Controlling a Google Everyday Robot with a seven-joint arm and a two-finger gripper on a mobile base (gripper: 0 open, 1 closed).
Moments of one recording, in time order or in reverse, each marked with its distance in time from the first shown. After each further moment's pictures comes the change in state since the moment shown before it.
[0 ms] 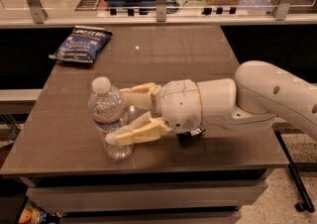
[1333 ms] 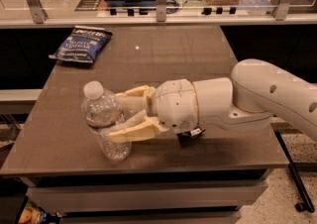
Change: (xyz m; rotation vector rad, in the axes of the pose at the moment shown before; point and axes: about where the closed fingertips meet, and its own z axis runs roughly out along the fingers) arm -0.004 0.003 0.006 -0.012 0.003 -0.009
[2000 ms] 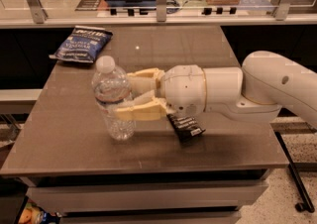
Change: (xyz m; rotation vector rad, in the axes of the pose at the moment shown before) arm -0.017 -0.031 -0.017 0.086 -0.042 0.000
